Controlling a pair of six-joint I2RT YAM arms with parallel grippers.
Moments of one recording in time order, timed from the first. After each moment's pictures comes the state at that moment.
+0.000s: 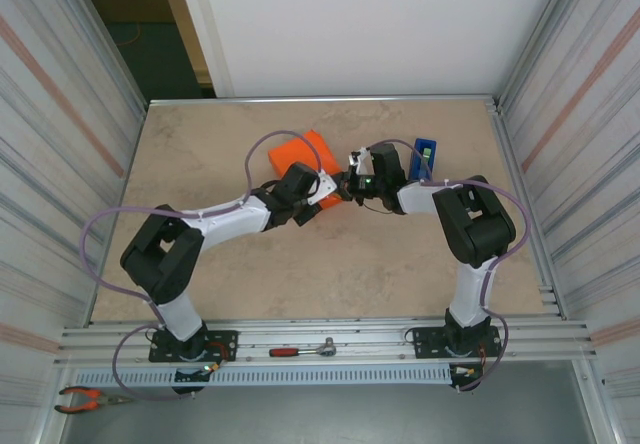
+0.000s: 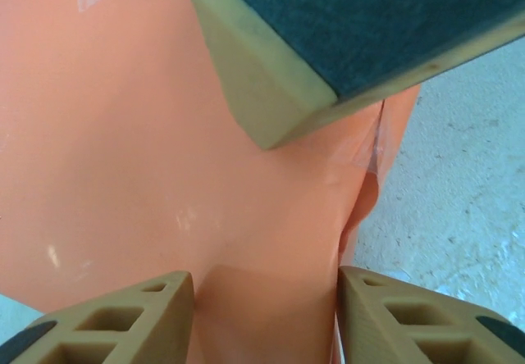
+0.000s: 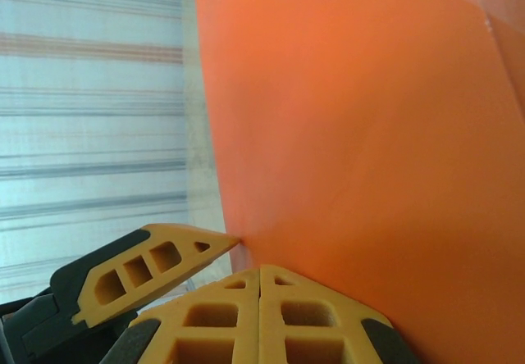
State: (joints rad) left arm -0.72 1.71 1.06 -0.21 -0.18 0.37; right arm 0.43 1.92 1.00 0.36 -0.76 1.01
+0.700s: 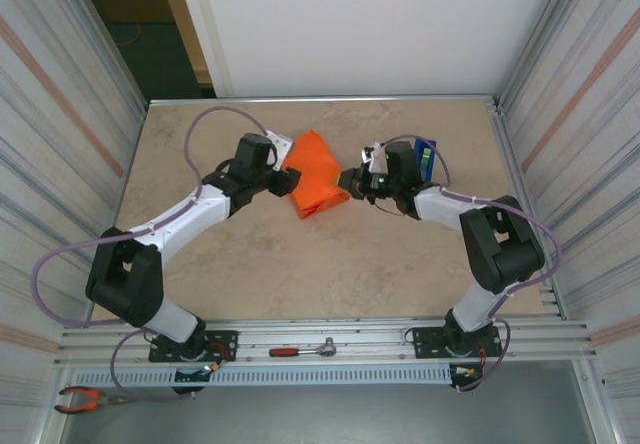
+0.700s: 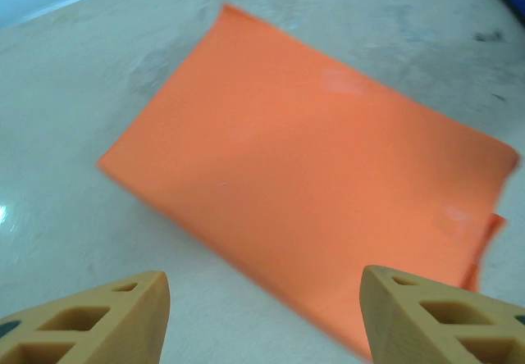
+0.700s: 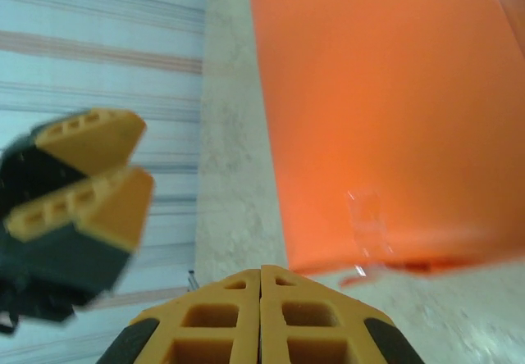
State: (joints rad) left arm -0.47 1.51 1.07 -0.24 -0.01 0.01; right arm 0.41 1.68 0.87 0.28 -0.72 0.96
